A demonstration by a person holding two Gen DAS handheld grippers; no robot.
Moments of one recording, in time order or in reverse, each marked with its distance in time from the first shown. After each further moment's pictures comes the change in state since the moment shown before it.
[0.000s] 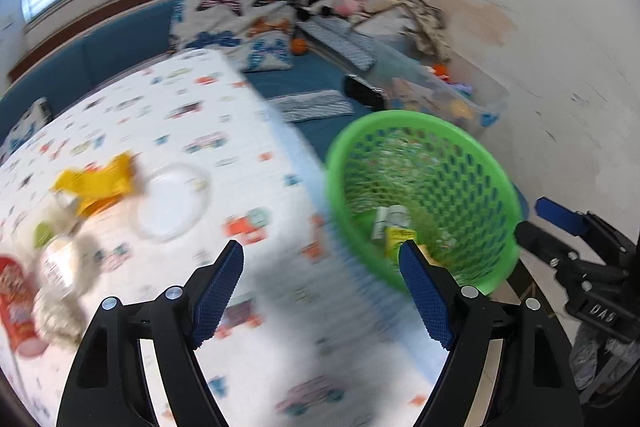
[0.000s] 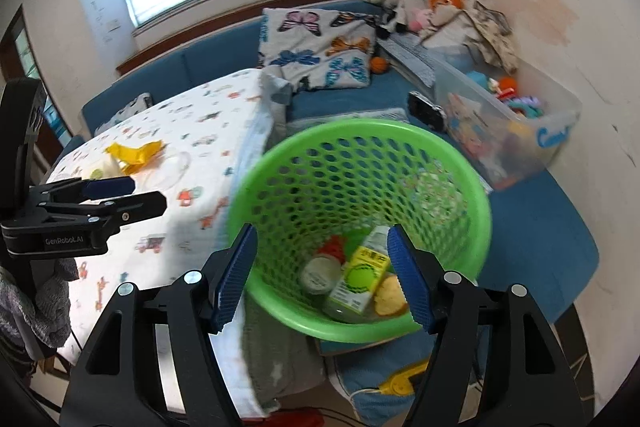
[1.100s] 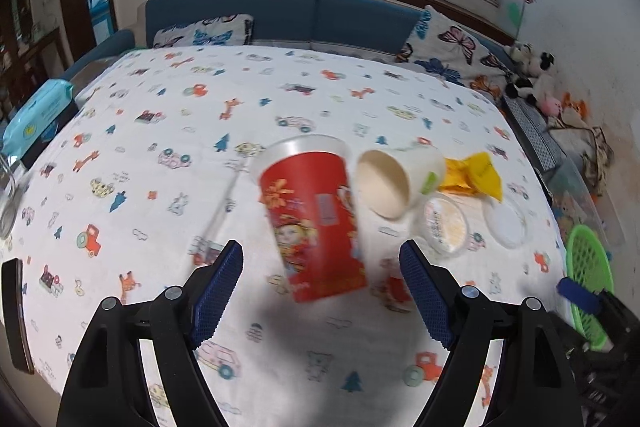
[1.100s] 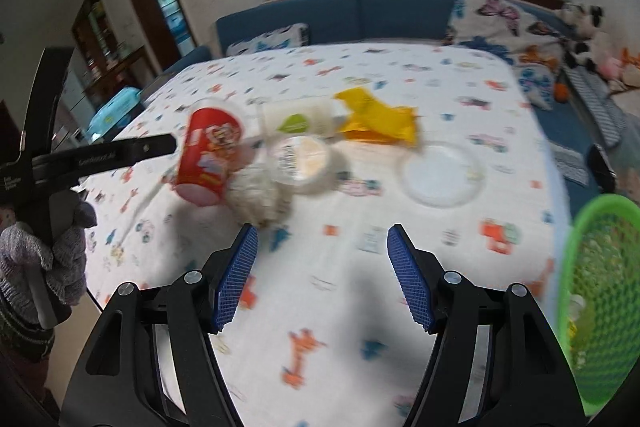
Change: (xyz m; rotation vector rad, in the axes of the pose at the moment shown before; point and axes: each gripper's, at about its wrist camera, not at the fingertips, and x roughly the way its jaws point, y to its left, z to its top) left arm -0.115 0.284 -0.096 -0.535 -0.082 0.385; right arm 0.089 0.287 0.010 -0.357 0.157 0.401
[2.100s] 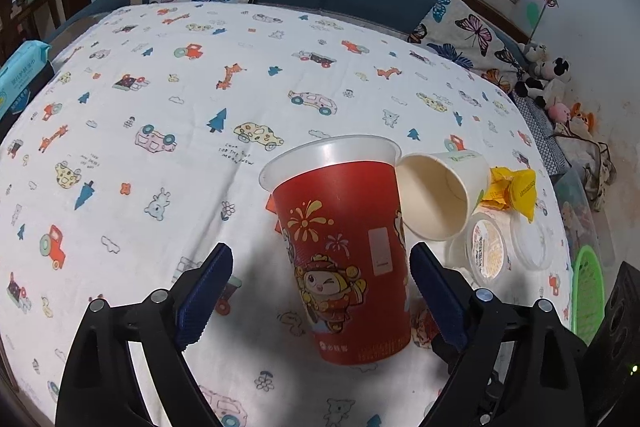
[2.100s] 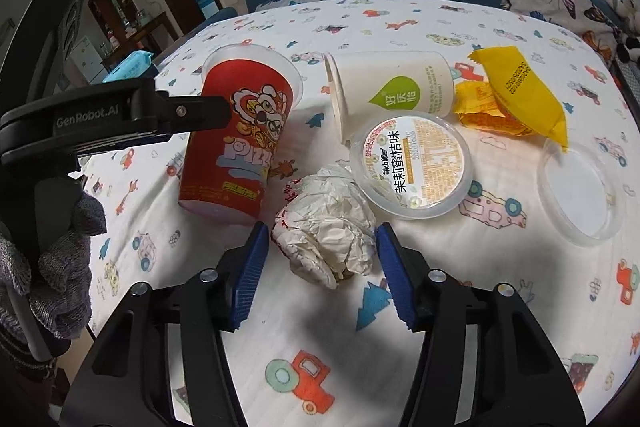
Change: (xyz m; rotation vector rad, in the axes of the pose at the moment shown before) left arm 0.065 0.029 0.024 -0.080 0.123 -0.055; right arm 0.107 0.043 0.015 -0.016 0.119 0.093
